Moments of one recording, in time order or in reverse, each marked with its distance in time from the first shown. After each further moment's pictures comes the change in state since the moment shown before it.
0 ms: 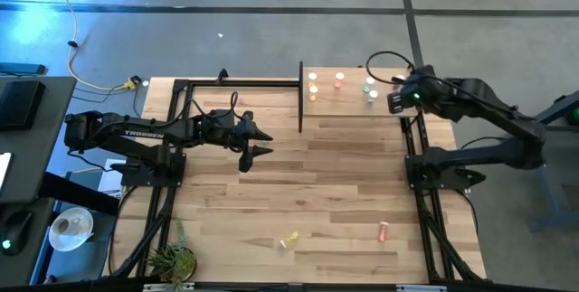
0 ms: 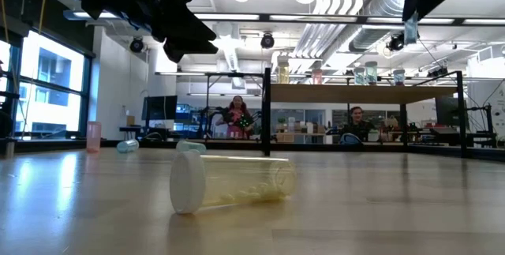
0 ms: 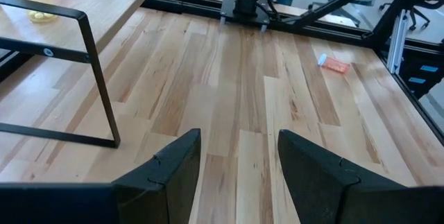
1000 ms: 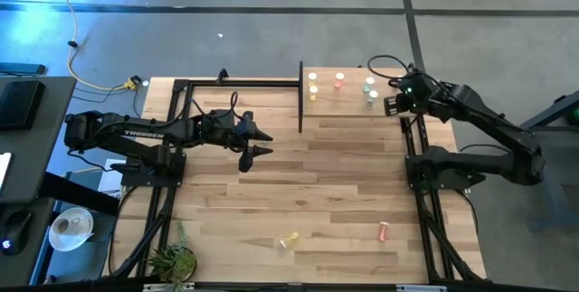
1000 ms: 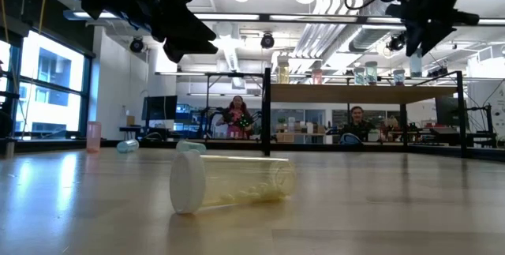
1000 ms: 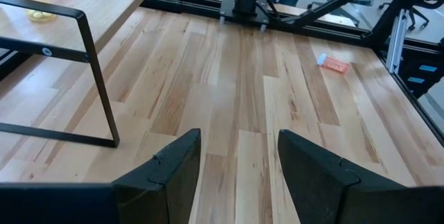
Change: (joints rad) left arm 0.000 0.000 0.000 -0.001 0.003 0.000; right arm -0.263 -0.074 -0.277 0.217 -0.209 -0.123
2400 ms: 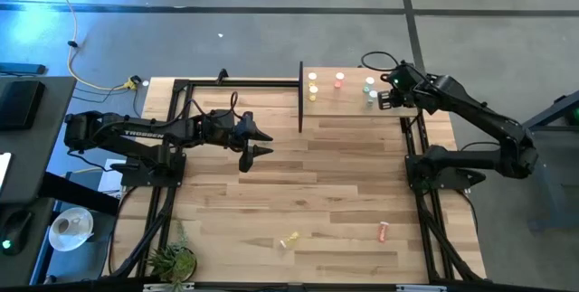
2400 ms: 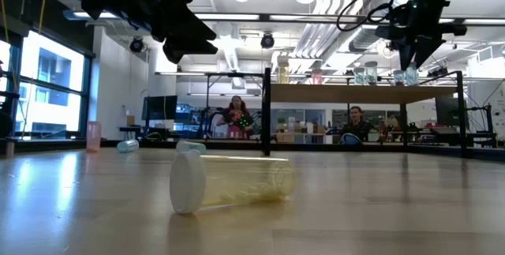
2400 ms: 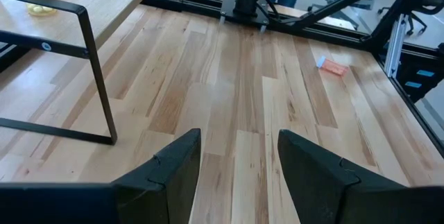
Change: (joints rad) left arm 0.000 0.000 0.000 0.000 0.001 -0.026; right arm -0.088 0.142 0.000 0.041 0.024 -0.026
